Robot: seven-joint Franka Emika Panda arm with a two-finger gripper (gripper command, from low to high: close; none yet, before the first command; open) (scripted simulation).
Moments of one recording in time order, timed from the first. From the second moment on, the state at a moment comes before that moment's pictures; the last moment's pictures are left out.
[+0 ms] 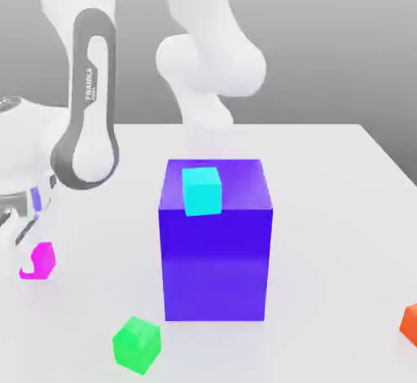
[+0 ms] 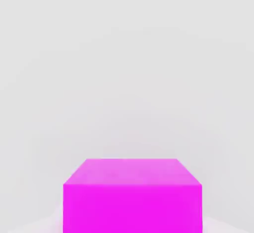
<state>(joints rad) -0.65 0.17 -0.16 -2.65 0.08 2.82 1.52</state>
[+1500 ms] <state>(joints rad) -0.33 -0.20 -0.19 -2.57 -0.19 2.59 -0.60</state>
